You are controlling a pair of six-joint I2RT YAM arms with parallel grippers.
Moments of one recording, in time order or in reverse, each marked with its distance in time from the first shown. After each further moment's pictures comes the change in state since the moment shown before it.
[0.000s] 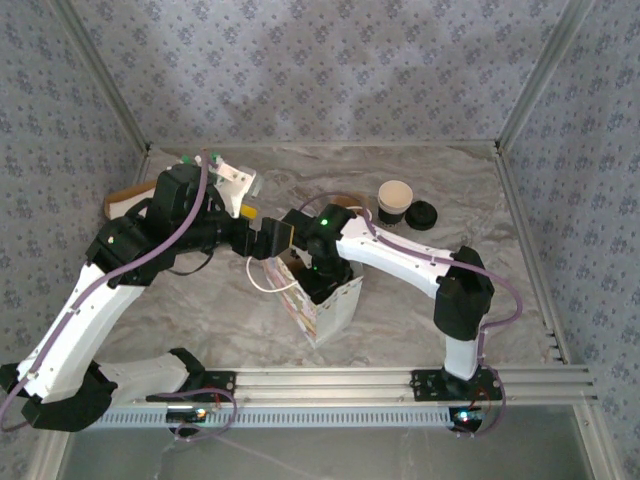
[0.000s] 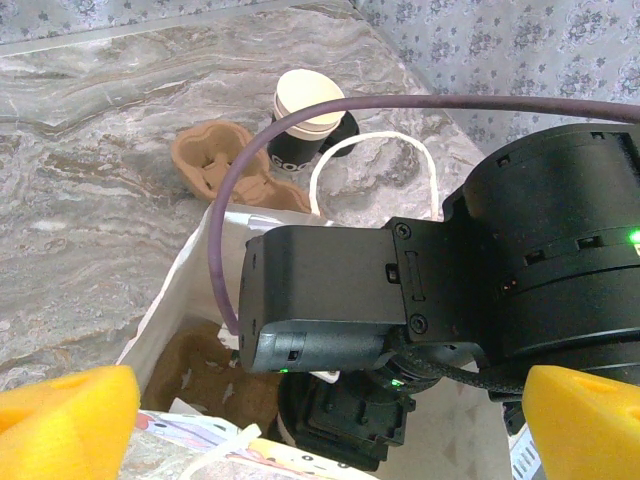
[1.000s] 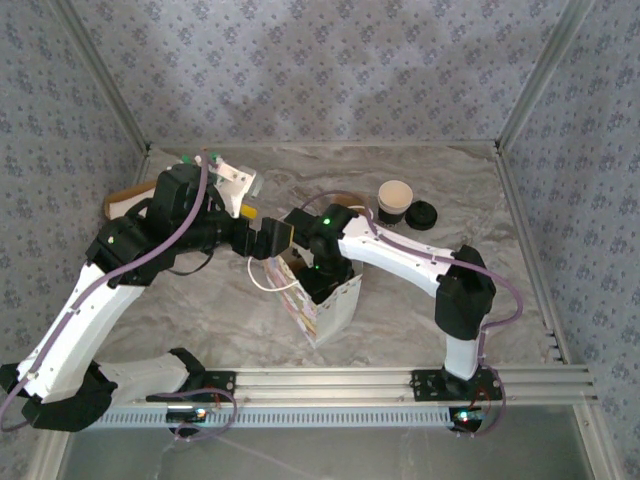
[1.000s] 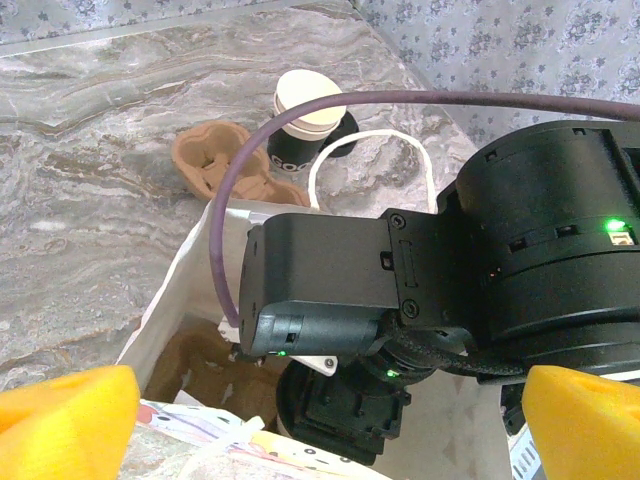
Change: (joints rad) left arm 0.000 0.000 0.000 0.000 0.000 0.000; right arm -0.019 -0.005 -0.029 0.029 -0.023 -0.010
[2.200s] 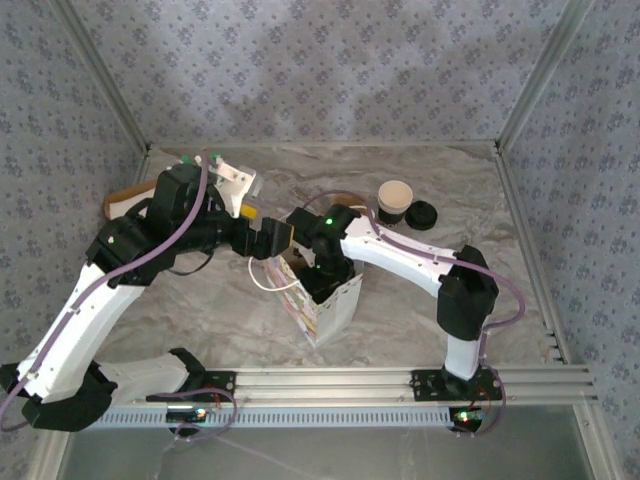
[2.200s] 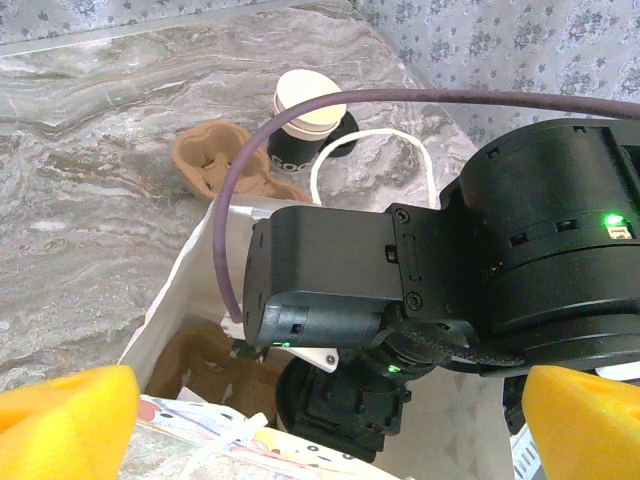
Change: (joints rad) left arm 0.000 0.000 0.000 0.000 0.000 0.000; right arm -0.008 0.002 -0.031 0.024 -0.011 -0.002
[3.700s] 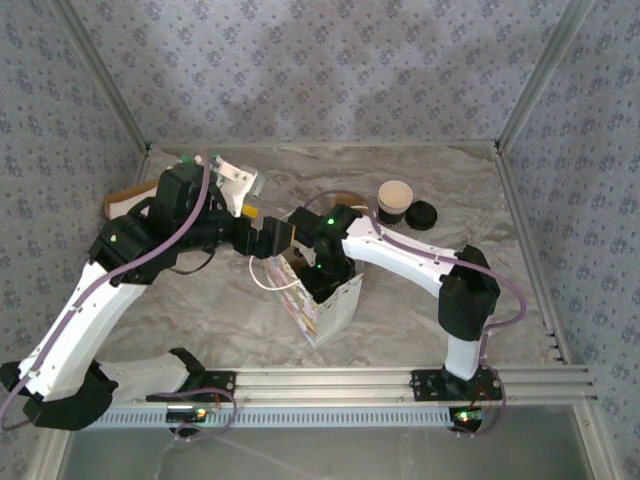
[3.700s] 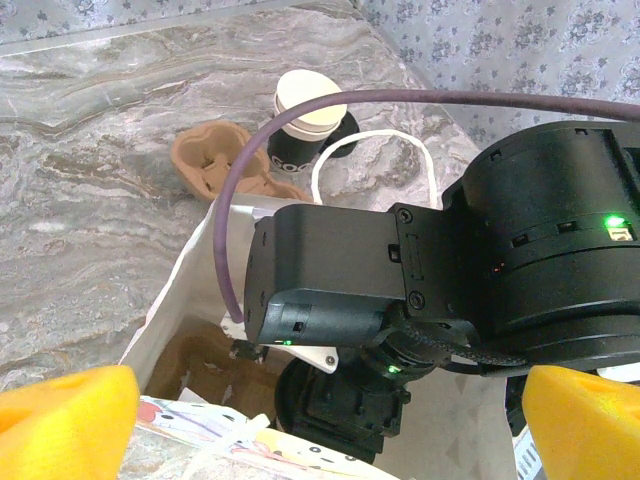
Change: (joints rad) left arm 0.000 0.008 0.000 0.007 0.000 0.000; right arm -0.008 -0.002 -0.020 0.024 -0.014 -0.003
